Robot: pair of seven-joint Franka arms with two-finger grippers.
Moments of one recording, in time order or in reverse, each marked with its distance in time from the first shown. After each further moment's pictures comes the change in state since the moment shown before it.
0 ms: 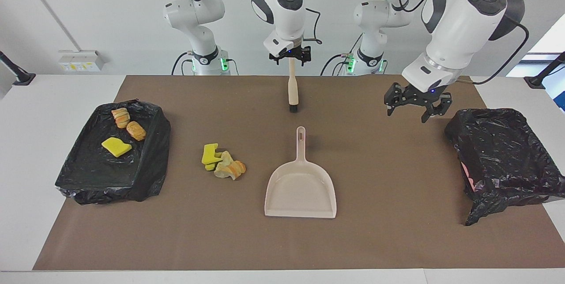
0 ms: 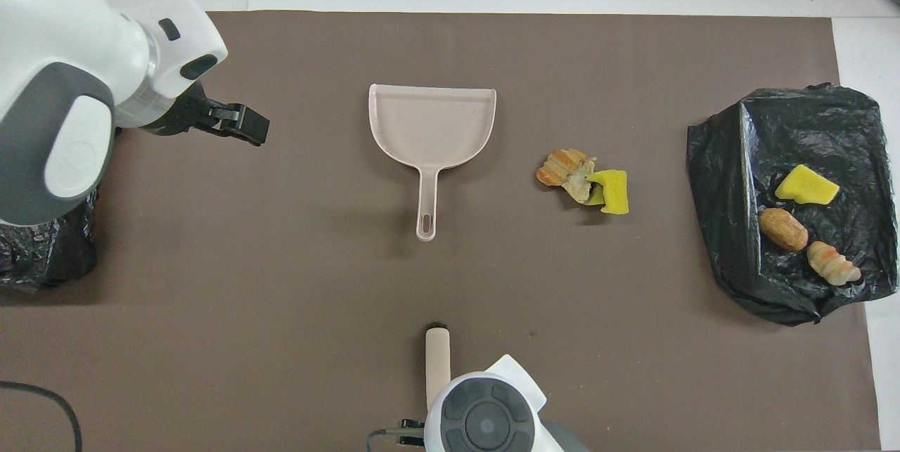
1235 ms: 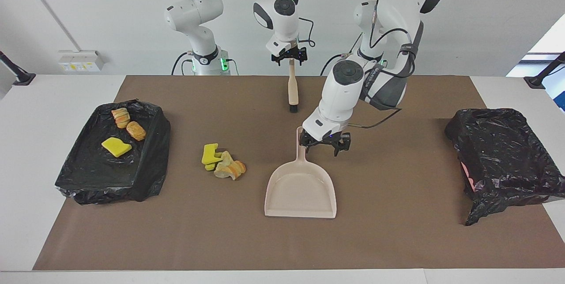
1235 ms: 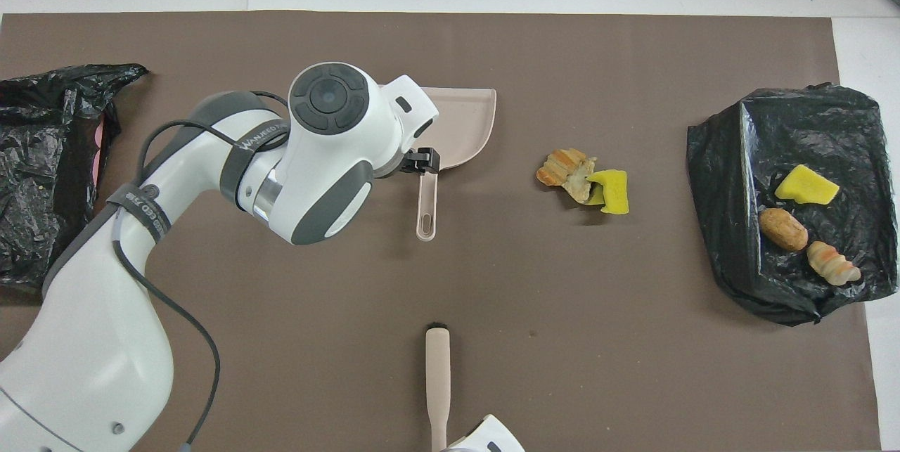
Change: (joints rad) left arm -0.010 0.261 -0.340 -0.156 0.221 0.361 -0.507; right arm 0.208 -0.007 -0.002 -0.291 0.086 0.387 0.000
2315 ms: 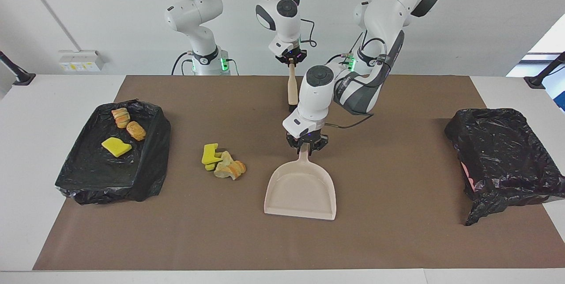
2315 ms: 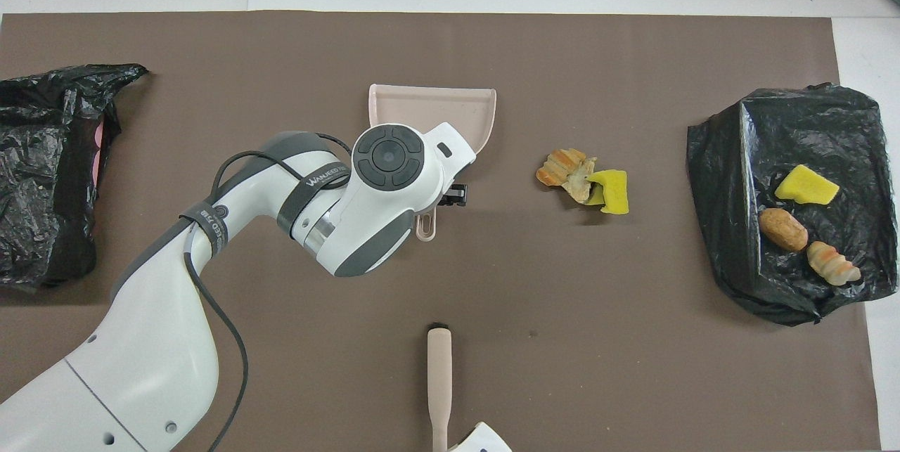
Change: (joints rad) left arm -0.032 0.029 -0.017 -0.079 0.114 0.105 -0.105; right arm 0.037 0.028 -0.007 0.010 0.006 0.015 0.000
